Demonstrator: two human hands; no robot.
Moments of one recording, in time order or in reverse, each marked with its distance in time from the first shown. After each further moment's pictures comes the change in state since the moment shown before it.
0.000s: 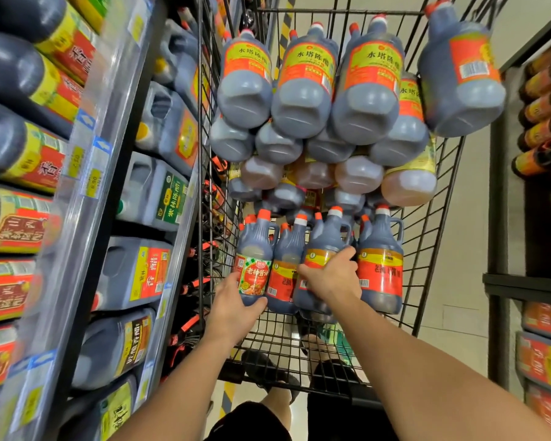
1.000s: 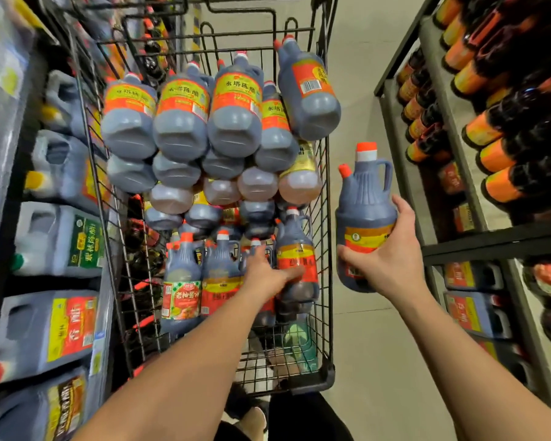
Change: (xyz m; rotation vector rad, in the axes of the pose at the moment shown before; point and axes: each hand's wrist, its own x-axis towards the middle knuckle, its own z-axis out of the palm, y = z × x) left_hand 0.013 0.142 0.128 -0.126 -0.289 0.091; right_hand -0.035 0.101 -0.200 0.352 0.472 -0.477
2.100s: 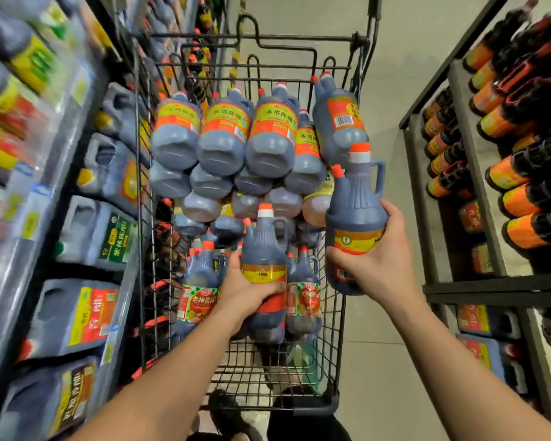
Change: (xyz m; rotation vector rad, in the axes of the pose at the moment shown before) left_hand -0.039 -0.004 -0.063 -0.273 0.154 0.068; right_hand 0.013 -0.053 0.017 0.035 -0.062 -0.105
